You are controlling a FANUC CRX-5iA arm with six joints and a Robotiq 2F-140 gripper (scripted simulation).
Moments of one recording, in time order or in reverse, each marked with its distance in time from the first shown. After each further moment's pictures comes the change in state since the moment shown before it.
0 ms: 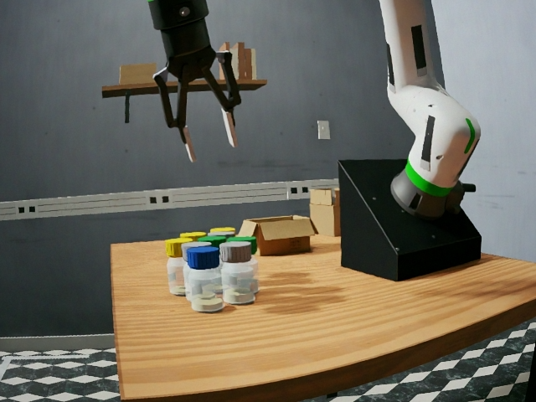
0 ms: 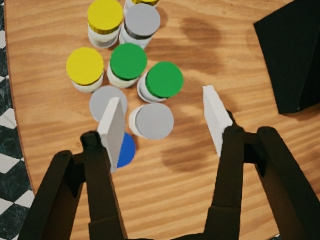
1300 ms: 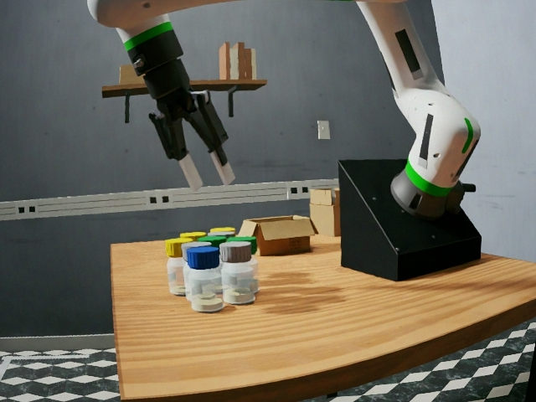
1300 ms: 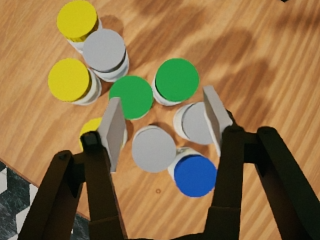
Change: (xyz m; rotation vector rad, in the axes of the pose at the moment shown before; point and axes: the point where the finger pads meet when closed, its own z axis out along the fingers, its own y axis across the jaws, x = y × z) arm 0.021 -0.017 0.072 -0.209 -0.166 0.788
